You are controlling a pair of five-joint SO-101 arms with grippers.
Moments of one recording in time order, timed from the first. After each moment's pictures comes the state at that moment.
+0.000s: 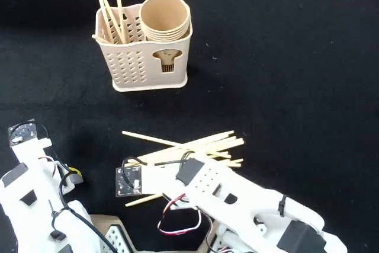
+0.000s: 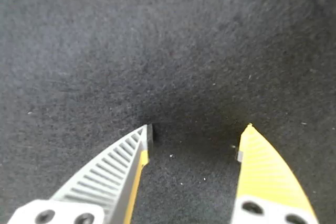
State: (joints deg) left arm -47.4 -44.9 76.7 57.1 -18.8; right arm -51.3 -28.3 67.0 55.3 43.6
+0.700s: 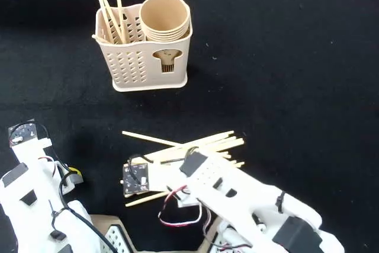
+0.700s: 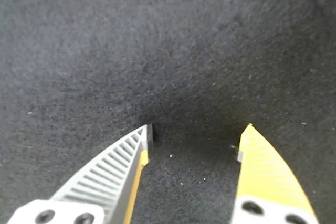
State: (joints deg) left arm -47.4 -44.9 76.7 57.1 -18.8; right arm -46.5 -24.6 66.7 56.2 50.1
